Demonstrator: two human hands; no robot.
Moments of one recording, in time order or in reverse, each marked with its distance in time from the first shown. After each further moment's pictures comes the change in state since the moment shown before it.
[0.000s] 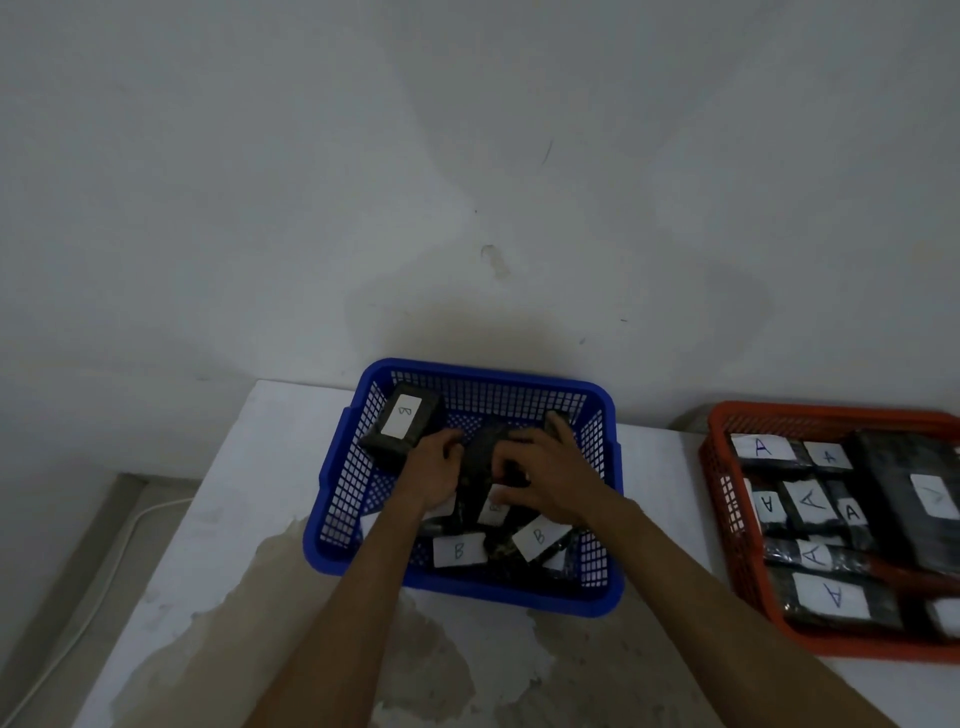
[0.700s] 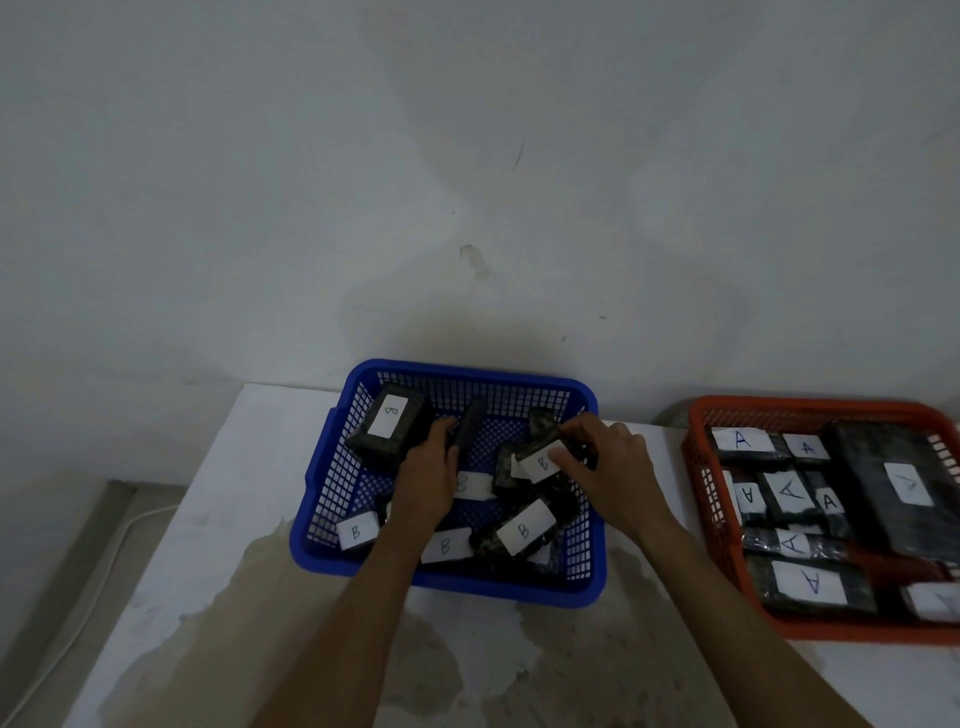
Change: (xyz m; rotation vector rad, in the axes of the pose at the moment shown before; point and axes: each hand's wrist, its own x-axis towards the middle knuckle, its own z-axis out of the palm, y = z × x) left_hand -0.019 0.007 0.024 0.107 0.233 0.193; right_hand -0.054 0.039 -0.013 0.136 0.468 0.269
